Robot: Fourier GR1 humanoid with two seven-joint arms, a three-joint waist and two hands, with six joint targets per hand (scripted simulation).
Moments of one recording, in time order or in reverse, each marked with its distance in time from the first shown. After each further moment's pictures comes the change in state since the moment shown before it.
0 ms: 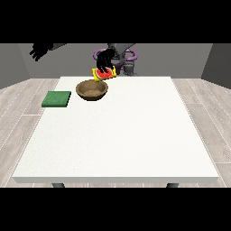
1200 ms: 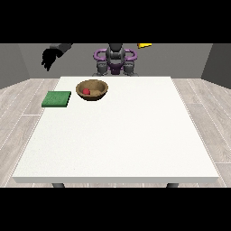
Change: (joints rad) left arm 0.193 0.155 0.702 -0.504 0.814 0.036 -0.324; right arm 0.123 0.054 0.000 -0.006 0.048 -0.101 -0.009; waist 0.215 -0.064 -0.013
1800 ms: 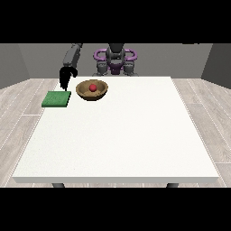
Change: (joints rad) left arm 0.042 0.236 0.346 -0.053 0.496 -0.429 -0.148; right arm 0.010 0.155 0.031 0.072 0.054 -0.106 -0.167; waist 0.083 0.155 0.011
